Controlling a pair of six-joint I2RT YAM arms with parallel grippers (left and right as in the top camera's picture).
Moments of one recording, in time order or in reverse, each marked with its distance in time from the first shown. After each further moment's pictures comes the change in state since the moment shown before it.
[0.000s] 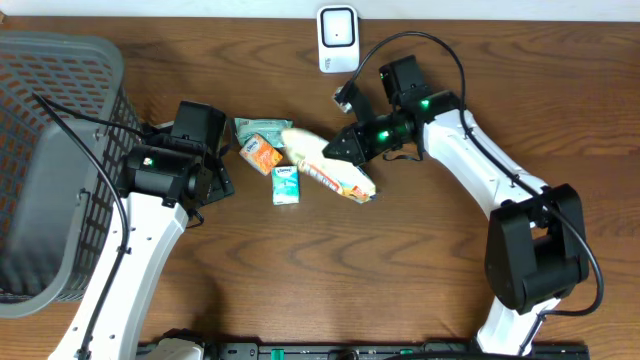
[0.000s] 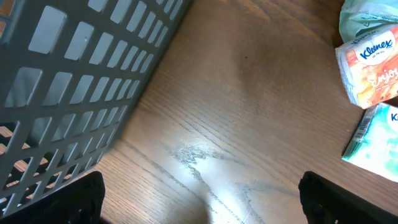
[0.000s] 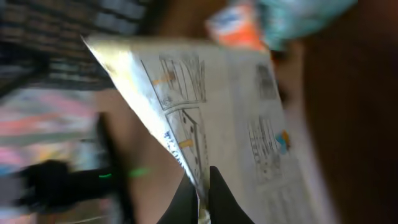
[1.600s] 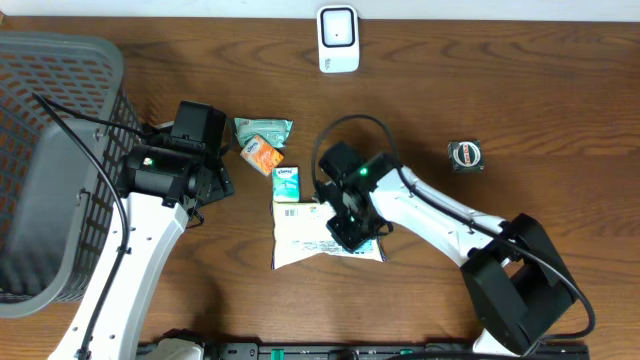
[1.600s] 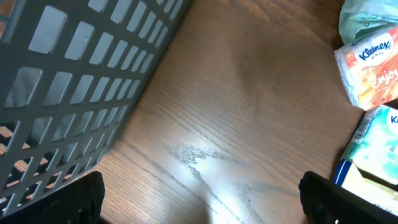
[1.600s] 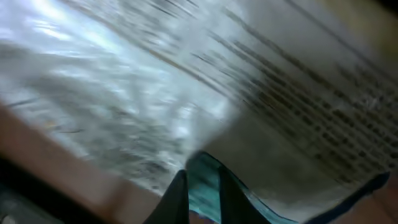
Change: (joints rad) left arm 0.000 0.000 0.000 0.000 0.000 0.000; right arm 0.341 -0.103 -0.250 -0.283 0.718 0.113
